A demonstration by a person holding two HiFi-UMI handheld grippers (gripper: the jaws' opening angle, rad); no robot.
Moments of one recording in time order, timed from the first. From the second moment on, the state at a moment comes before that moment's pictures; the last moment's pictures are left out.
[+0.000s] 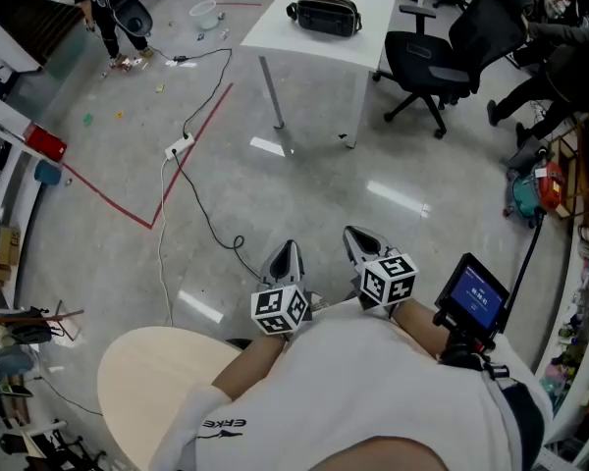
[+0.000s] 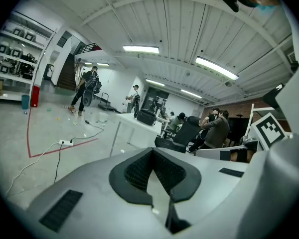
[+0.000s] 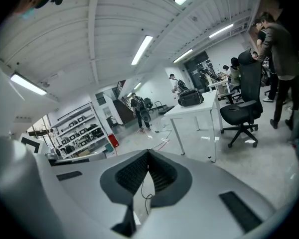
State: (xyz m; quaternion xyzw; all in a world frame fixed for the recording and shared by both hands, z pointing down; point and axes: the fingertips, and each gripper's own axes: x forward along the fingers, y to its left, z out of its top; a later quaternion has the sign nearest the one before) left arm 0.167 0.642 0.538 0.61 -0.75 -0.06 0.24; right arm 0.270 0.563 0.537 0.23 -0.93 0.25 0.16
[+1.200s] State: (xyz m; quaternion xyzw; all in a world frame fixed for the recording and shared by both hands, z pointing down) left arm 0.186 0.424 0.525 0.69 -0.69 -0.03 0.21; right arm 0.308 0.375 0.534 0.35 -0.90 0.25 0.10
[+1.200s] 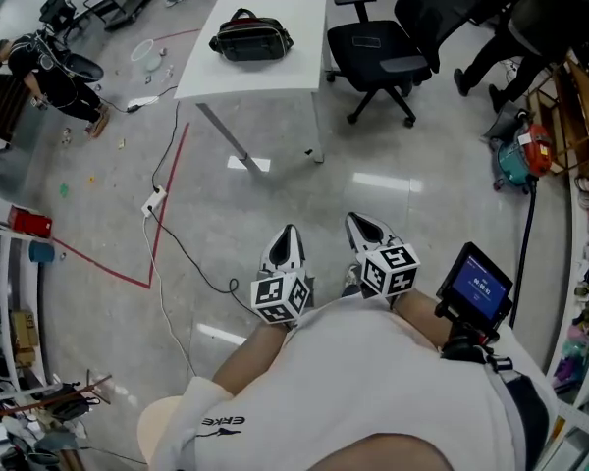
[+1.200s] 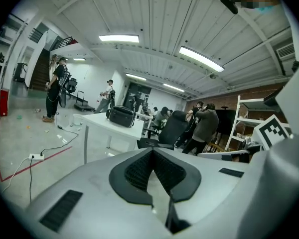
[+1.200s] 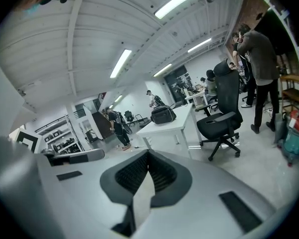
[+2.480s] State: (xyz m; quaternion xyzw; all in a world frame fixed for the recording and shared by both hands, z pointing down) left arm 0.076 0.207 0.517 0.70 -0.69 0.01 0.19; right arm 0.211 0.174 0.532 0.39 -0.88 0.26 0.08
